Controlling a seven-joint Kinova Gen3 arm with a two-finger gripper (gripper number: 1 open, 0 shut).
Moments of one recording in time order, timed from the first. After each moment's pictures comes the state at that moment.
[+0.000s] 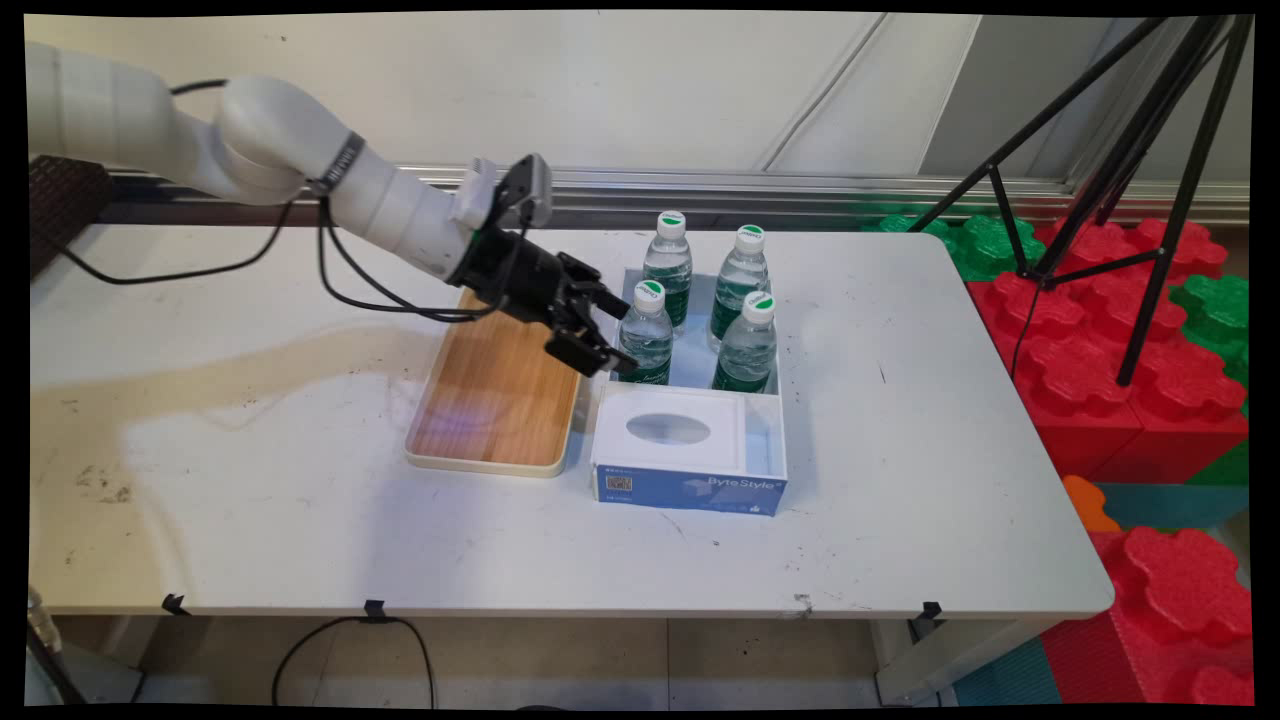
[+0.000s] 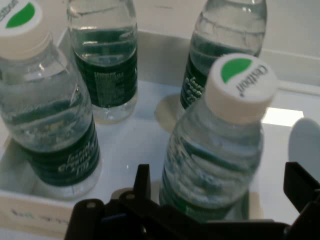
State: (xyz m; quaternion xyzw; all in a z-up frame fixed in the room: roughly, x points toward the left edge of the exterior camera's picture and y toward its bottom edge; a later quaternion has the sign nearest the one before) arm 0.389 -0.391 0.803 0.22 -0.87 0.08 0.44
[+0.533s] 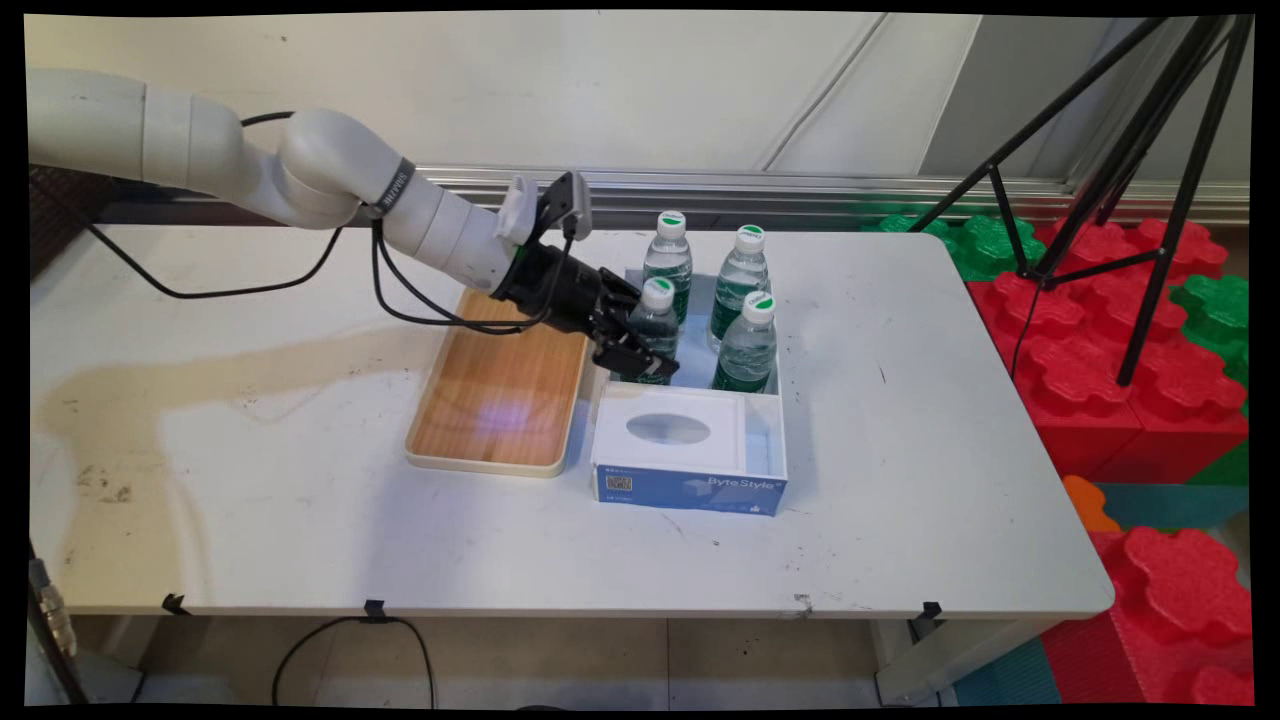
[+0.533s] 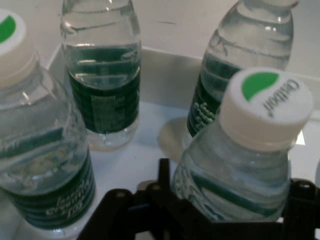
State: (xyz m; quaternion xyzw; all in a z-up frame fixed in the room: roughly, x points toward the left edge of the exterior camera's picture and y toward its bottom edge) arm 0.361 -0.413 0.777 0.22 -0.86 0.08 0.46
